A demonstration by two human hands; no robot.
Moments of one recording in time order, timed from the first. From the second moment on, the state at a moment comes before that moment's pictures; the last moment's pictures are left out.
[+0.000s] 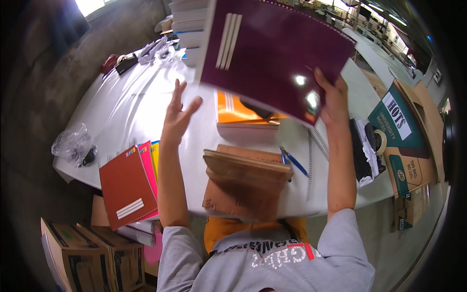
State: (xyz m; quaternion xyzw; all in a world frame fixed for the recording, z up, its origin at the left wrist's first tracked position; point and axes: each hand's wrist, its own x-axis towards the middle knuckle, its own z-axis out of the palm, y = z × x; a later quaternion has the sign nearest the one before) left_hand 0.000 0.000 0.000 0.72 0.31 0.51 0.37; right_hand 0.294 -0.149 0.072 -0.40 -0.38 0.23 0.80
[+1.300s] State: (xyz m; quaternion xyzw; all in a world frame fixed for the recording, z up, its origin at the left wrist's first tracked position) left_hand -0.041 -0.084 -0.066 0.68 0.32 0.52 0.41; right_hand 0.201 -0.216 0.016 -0.53 -0.58 0.07 0.62
